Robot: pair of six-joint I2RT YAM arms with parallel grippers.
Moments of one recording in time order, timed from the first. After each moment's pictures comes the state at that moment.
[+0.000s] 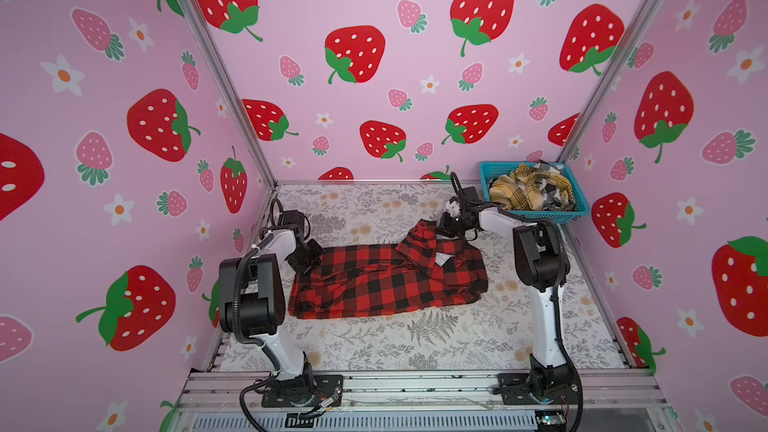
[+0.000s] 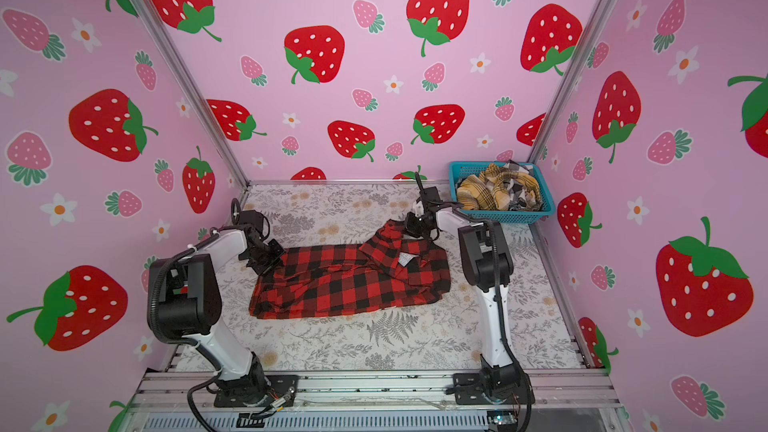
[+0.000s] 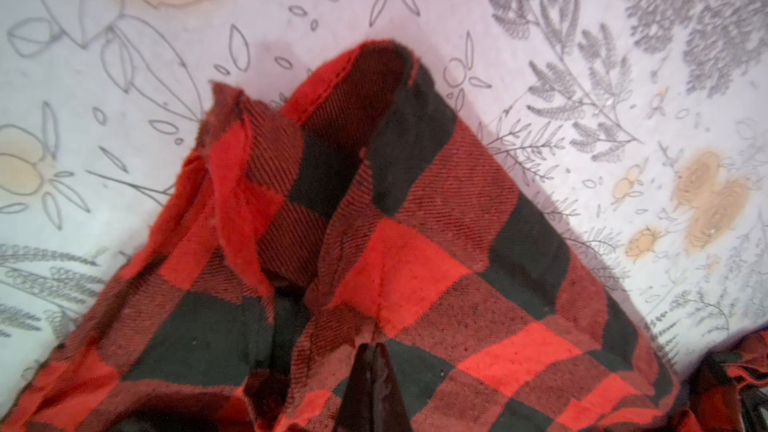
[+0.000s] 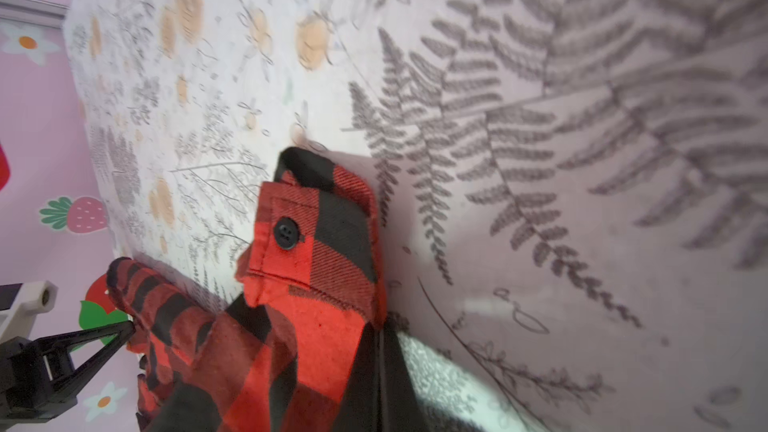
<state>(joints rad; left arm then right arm) 0.14 1.75 1.13 -0.72 0.19 -0.66 0.39 2.25 1.65 -0.40 -0.50 0.54</state>
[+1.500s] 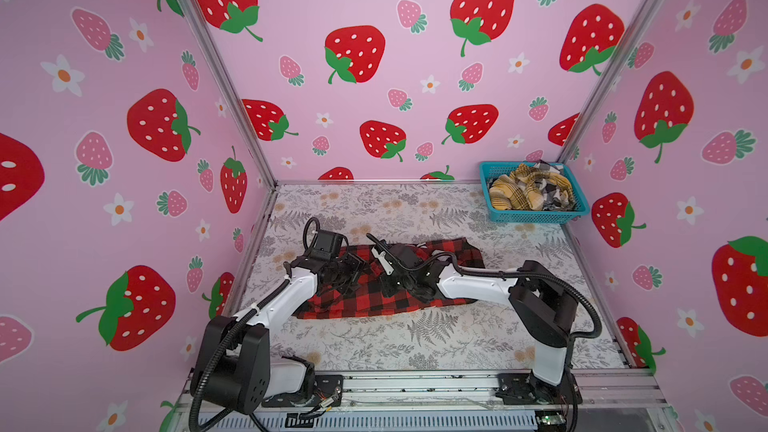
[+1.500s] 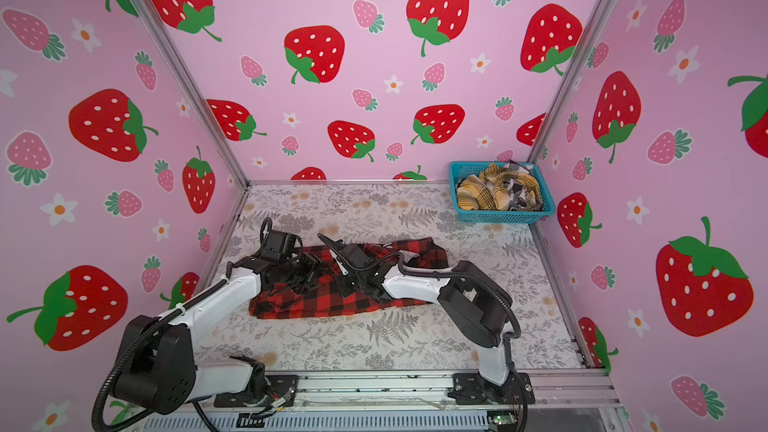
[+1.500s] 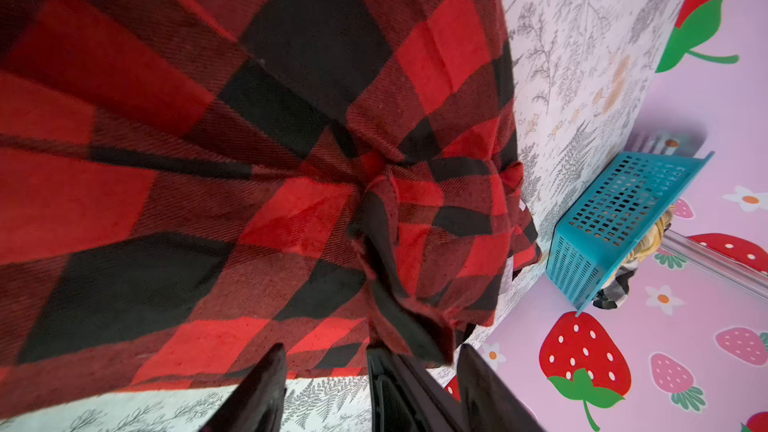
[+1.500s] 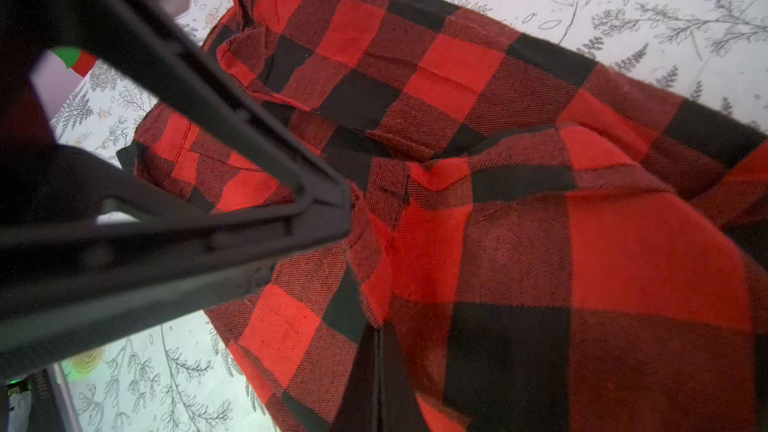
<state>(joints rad) -0.26 1.35 0.78 -0.45 0.40 -1.28 1.11 1.90 1.21 -0.09 -0.04 0.35</state>
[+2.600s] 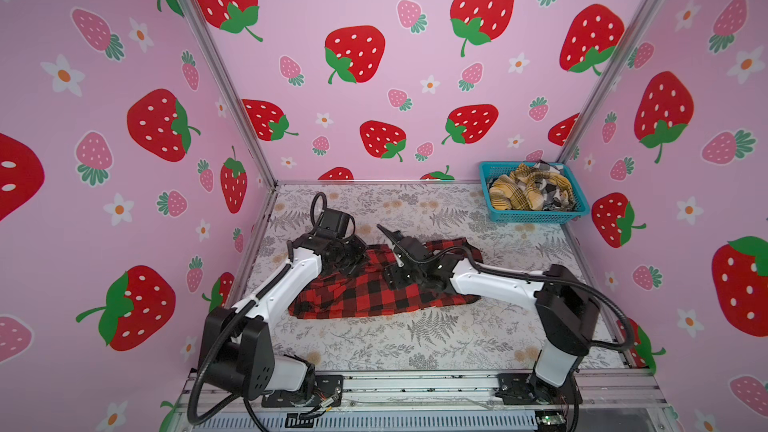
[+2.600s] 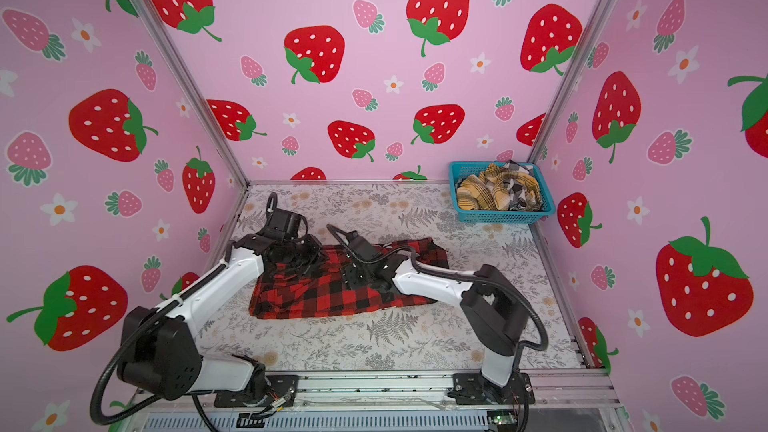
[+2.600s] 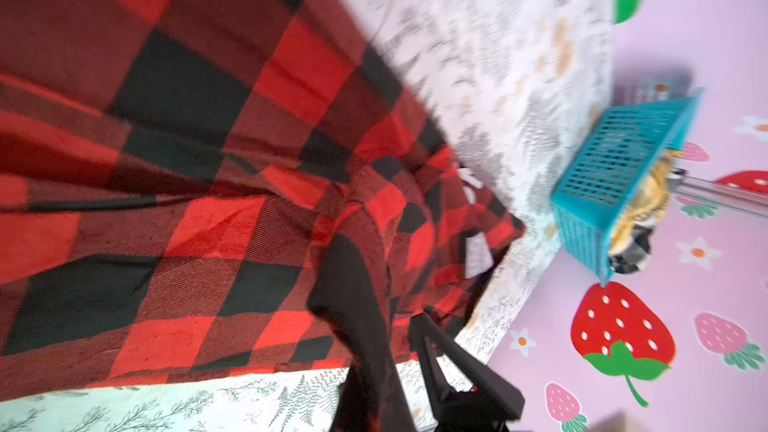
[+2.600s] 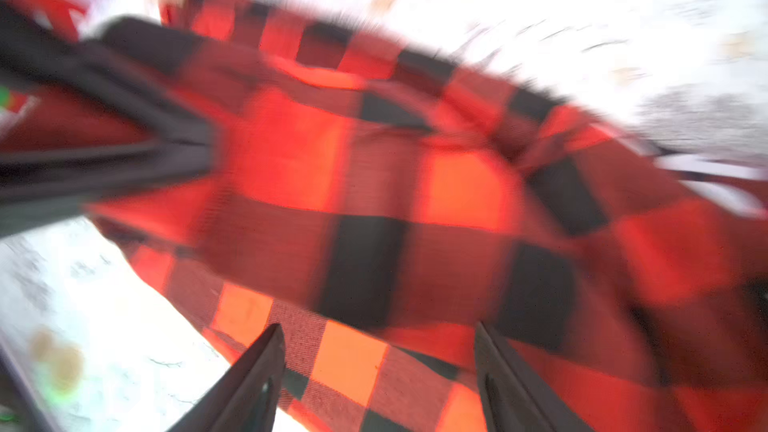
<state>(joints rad) -0.26 1.34 1.11 -0.70 0.32 -1.04 0.99 1.69 1.21 -0.29 0.05 0.47</state>
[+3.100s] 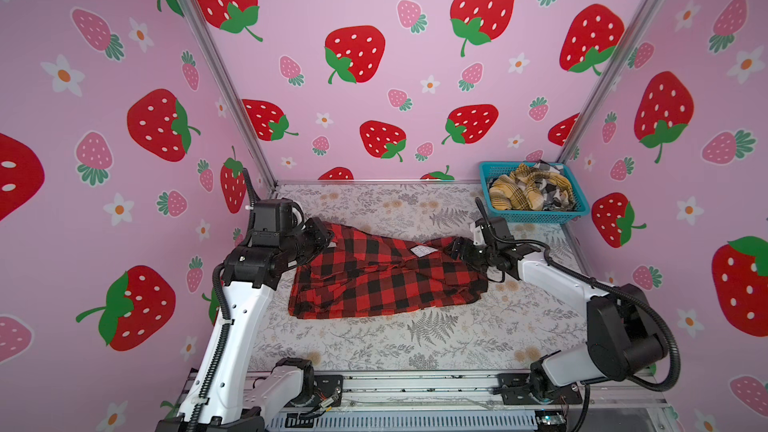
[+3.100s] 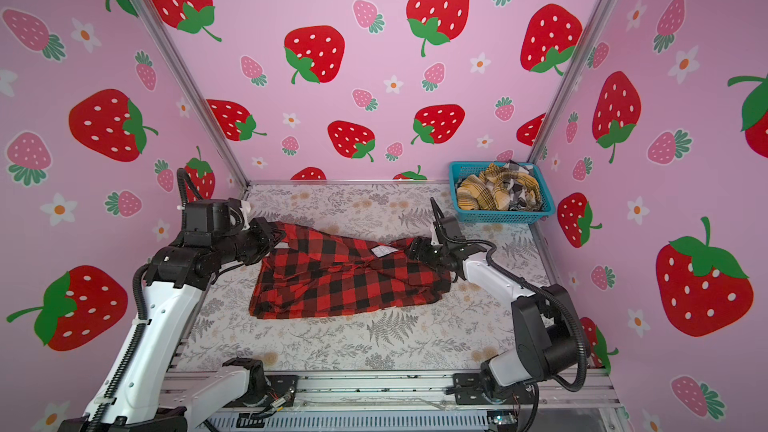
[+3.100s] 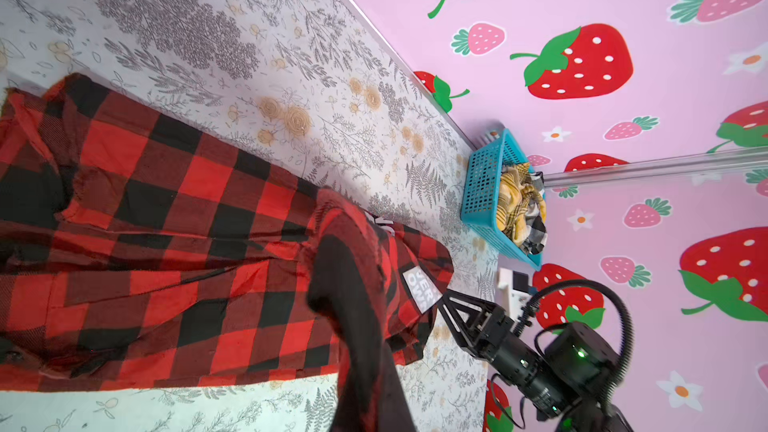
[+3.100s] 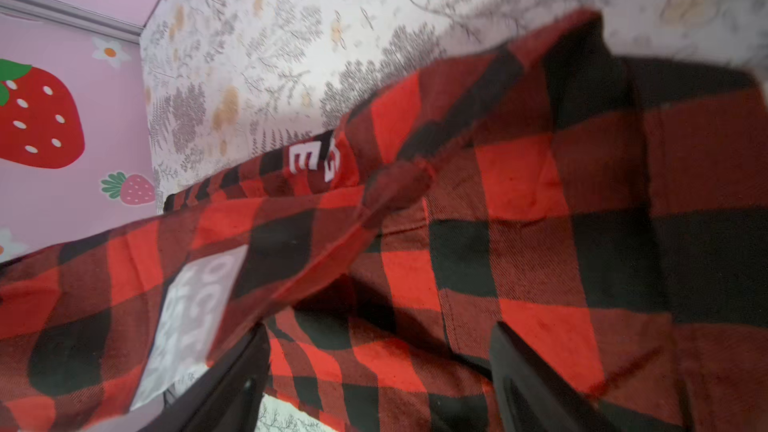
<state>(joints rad) -0.07 1.04 1.24 -0.91 0.37 -0.75 0.48 1.50 0.88 -0.26 -0.34 0.76</state>
